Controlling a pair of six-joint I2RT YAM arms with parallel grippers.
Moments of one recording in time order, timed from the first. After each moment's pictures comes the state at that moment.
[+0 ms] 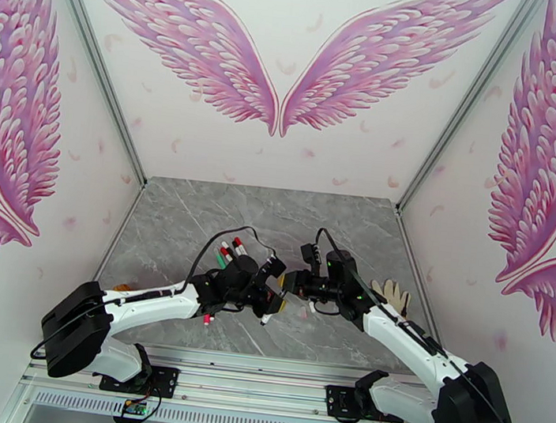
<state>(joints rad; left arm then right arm) -0.93 1.45 0.82 0.01 0.37 -0.45 0.47 1.18 0.68 -0.11 -0.66 0.79</state>
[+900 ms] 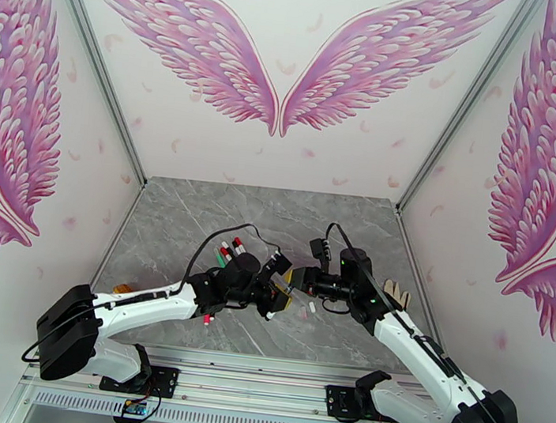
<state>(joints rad) -0.98 1.41 0.89 -0.02 0.30 -0.39 0.40 1.07 0.71 -0.17 -0.74 0.75</state>
